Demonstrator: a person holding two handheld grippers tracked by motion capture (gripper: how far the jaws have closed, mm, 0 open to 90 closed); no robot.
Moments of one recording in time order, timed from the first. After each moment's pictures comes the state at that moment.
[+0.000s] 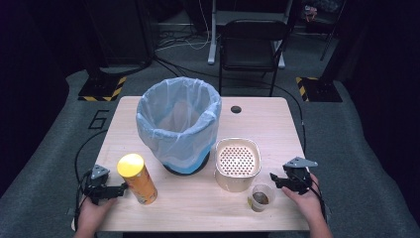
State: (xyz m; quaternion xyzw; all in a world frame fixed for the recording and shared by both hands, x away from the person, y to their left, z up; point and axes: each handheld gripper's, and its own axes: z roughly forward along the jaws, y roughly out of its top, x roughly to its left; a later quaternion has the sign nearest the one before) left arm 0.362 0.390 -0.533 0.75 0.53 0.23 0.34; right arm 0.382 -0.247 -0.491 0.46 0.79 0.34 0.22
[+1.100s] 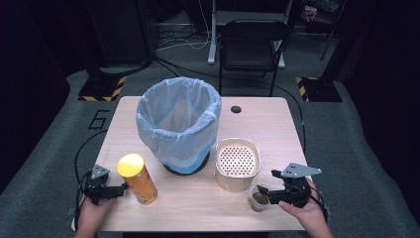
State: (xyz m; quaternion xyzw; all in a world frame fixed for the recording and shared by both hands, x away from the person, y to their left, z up) left arm 0.361 0.390 -0.533 0.75 0.53 0.23 0.34; right arm 0.325 -0.207 -0.426 0.36 0.82 0.42 0.15
